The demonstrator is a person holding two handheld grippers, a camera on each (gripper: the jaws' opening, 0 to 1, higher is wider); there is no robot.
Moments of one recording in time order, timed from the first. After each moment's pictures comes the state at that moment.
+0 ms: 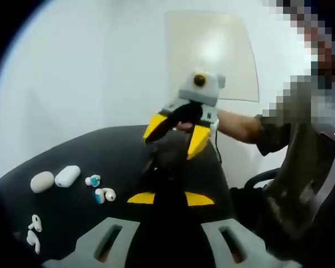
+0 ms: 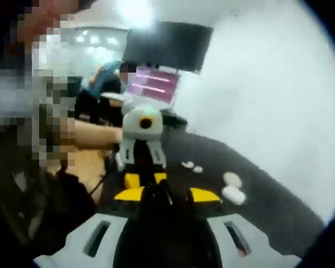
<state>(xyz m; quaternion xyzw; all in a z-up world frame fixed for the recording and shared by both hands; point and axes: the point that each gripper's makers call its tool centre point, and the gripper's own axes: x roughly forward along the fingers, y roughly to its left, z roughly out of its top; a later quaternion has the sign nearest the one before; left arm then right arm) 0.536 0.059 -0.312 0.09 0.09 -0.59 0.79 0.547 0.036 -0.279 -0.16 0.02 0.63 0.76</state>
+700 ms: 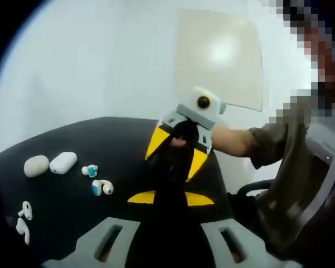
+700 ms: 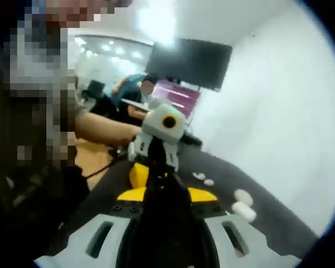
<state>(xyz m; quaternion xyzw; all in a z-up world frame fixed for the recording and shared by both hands) 0.537 0.058 -0.315 0.05 0.14 -0.60 0.79 0.532 0.053 -0.283 -0.21 -0.10 0.68 0.69</state>
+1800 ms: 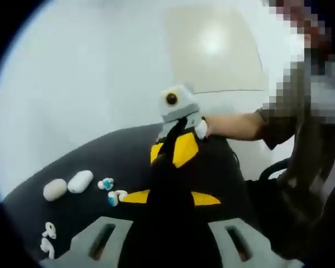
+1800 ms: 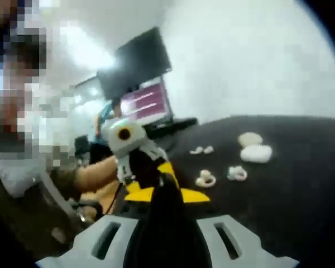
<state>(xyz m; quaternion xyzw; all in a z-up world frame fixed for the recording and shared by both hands) 0.547 0.065 -0.309 0.16 0.04 -0.54 0.82 0.565 0.049 -0.292 0.08 0.19 0.66 0.72</state>
